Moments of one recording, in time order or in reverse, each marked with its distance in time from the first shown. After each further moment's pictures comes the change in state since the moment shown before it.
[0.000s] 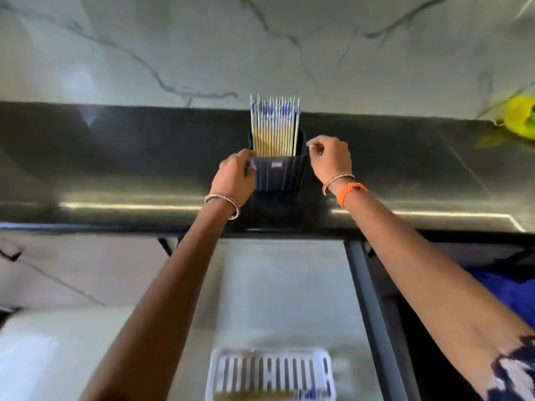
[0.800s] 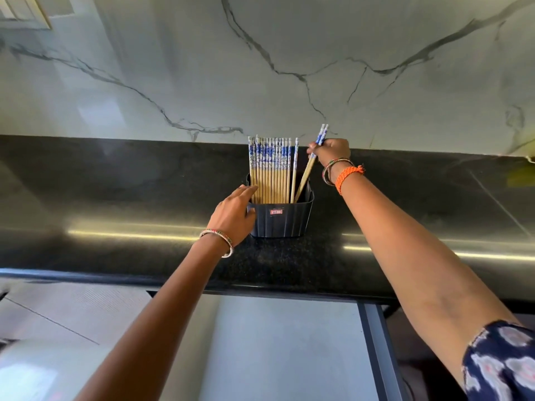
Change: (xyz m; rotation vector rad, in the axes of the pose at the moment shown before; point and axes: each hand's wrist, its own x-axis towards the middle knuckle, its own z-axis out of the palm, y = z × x) left_hand 0.059 -0.018 0.034 0.239 -0.095 0.073; right_hand 0.153 0.013 0.037 0.508 -0.076 0.335
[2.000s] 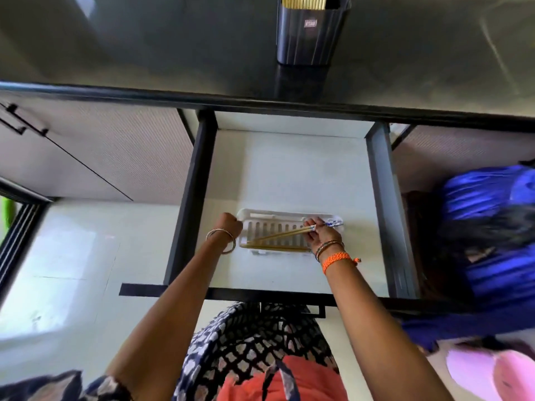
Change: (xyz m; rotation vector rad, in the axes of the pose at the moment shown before) left_hand -0.354 -0.113 0.116 -0.215 -0.545 -0.837; right_hand -0.467 0.256 -0.001 0.798 0.143 1.040
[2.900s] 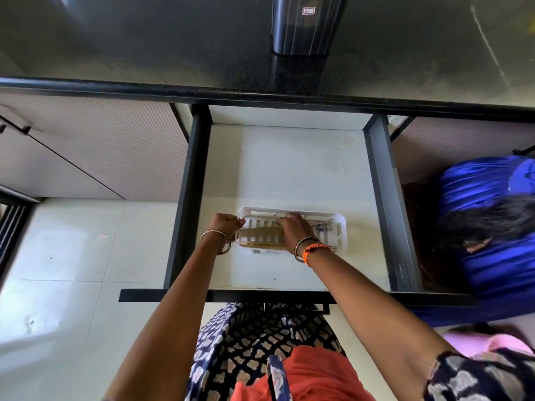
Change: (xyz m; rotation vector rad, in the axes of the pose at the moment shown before) left_hand 0.035 -0.036 0.016 -0.495 -0.082 0.001; right_hand 0.009 0.034 0.021 -2.067 -0.291 -0.791
